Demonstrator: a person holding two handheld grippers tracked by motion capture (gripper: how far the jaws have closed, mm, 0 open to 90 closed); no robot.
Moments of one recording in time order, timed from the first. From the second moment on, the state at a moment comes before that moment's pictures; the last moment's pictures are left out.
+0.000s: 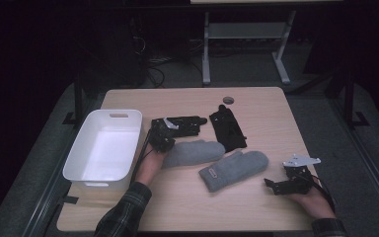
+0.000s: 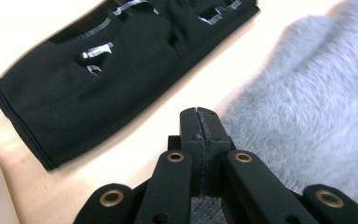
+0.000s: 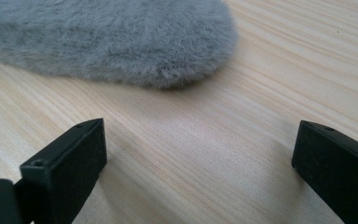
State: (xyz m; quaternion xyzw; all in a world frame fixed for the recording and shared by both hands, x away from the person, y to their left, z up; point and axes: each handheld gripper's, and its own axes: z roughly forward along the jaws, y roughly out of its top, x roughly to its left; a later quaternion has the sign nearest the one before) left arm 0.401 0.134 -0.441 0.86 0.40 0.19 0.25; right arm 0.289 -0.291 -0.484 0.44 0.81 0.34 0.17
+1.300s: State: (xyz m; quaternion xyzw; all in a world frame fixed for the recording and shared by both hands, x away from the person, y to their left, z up) left arm 0.368 0.095 -0.445 0.90 0.28 0.07 0.34; right arm 0.289 -0.291 -0.484 0.44 0.81 0.34 0.17
